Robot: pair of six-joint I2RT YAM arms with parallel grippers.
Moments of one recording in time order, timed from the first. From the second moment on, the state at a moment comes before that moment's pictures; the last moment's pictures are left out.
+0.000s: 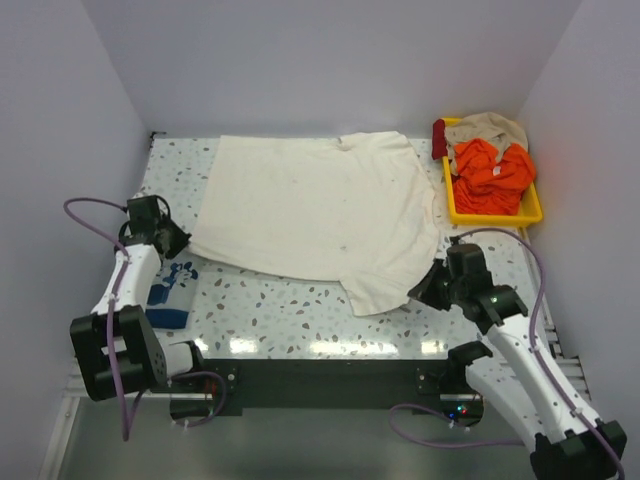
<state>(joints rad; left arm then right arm) 0.25 1.25 0.77 -0.39 0.02 -0.59 0.31 0.67 0.57 -0.78 -0.10 0.78</state>
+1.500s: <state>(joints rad) 0.16 1.90 1.31 -0.38 0.05 -0.70 0.14 1.73 1.44 -0.59 -0.10 0.56</state>
